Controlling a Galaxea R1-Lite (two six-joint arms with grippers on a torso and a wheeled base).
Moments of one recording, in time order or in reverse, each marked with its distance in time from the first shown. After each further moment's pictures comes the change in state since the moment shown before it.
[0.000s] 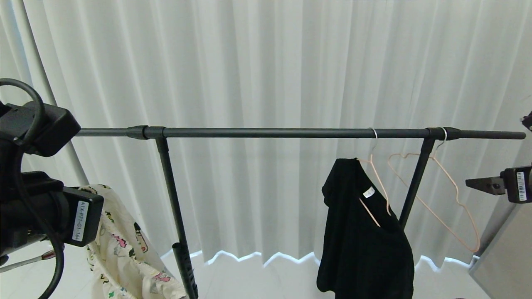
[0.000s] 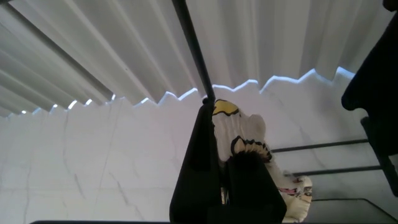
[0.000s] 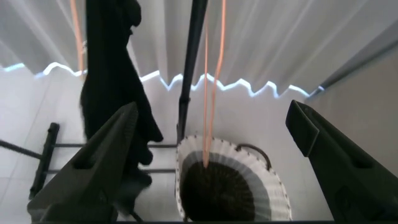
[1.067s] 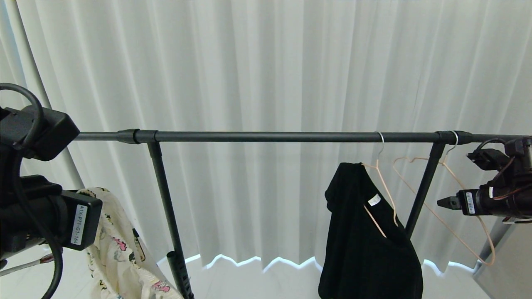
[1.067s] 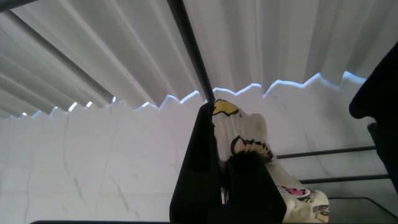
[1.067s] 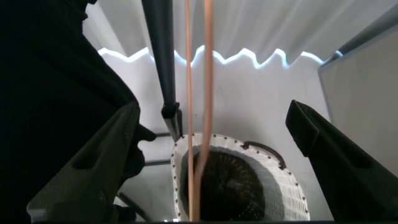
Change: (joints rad) left arm 0.001 -0.006 0.016 -0.004 0.003 0.000; right arm -0.099 0.356 0.100 -0.294 0.030 0.007
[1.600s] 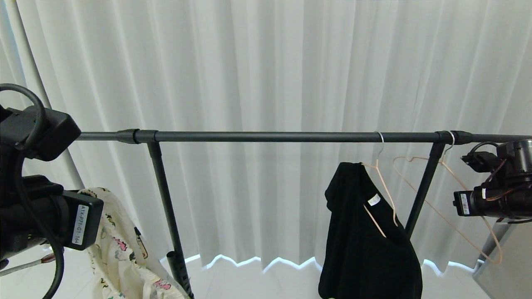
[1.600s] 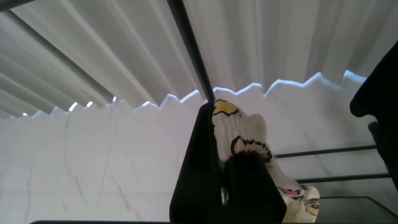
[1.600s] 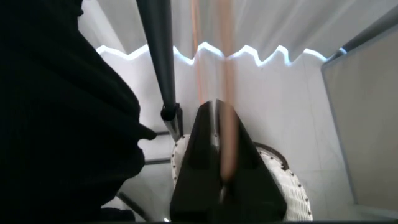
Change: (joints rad) left arm 0.000 0.003 0.000 0.000 0.000 0.000; right arm 0.000 0.046 -0.004 -0.027 0.000 0.000
